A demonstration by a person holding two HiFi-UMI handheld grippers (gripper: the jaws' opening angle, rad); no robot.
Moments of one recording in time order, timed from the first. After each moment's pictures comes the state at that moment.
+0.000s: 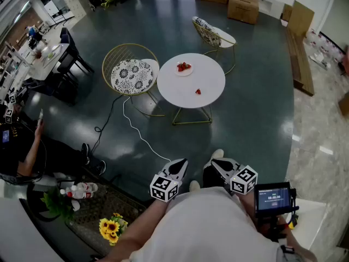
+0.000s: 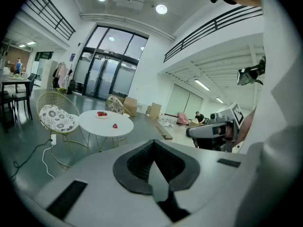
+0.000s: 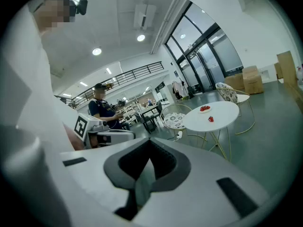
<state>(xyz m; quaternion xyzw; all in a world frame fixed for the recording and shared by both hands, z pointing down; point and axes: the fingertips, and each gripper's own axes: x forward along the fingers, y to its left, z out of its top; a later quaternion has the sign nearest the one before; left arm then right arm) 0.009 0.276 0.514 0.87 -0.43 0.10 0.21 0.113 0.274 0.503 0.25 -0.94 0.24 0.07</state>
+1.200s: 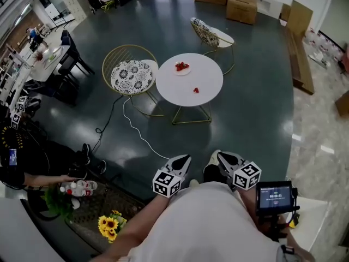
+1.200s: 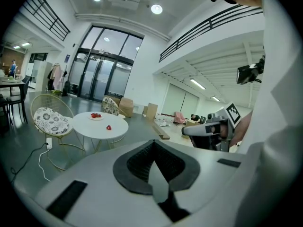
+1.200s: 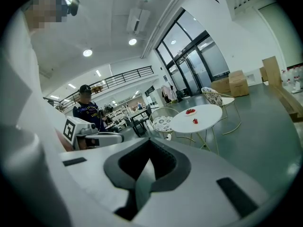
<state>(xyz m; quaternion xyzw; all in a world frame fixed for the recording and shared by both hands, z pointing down) 0.036 0.286 0.516 0.88 -0.41 0.10 0.20 0.156 0.269 0.514 0.32 -0.91 0.25 0.07</state>
